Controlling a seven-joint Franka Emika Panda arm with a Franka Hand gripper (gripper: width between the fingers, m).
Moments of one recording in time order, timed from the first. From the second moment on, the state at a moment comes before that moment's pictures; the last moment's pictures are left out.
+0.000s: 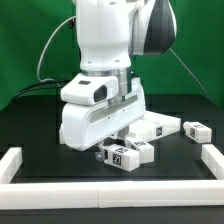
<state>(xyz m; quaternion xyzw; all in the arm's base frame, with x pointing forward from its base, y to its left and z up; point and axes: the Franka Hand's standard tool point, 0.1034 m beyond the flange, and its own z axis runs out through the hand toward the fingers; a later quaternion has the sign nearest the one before) 0.522 -0.038 0.016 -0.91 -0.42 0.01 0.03</state>
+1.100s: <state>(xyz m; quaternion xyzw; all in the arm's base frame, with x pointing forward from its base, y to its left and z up) 0.516 -0.158 0.017 -0.93 -0.37 0.00 -0.01</state>
